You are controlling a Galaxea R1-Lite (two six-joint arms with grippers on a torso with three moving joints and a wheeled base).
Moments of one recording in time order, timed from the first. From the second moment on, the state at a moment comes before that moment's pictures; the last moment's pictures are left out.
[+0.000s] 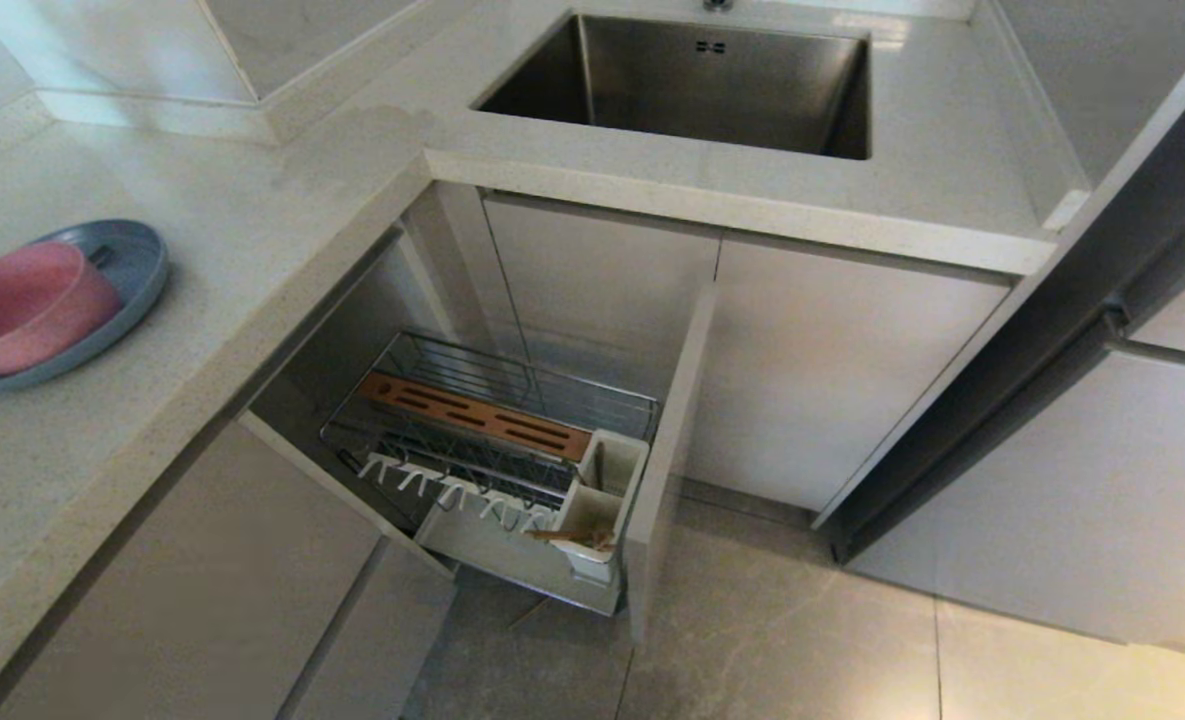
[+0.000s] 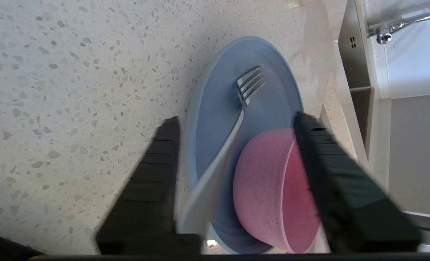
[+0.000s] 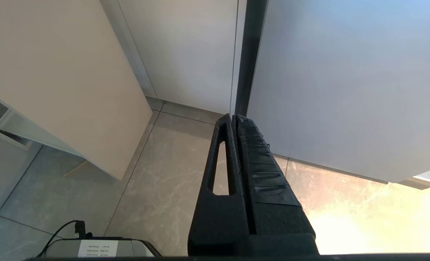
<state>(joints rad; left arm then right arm) 1.01 2.02 -1.97 0.33 -1.26 -0.48 0.01 0.00 0.00 -0.03 0.00 0.00</state>
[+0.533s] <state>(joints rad) 1.01 1.98 -1.96 0.31 -1.01 -0.48 0.01 0.00 0.00 -0.03 0.00 0.00</state>
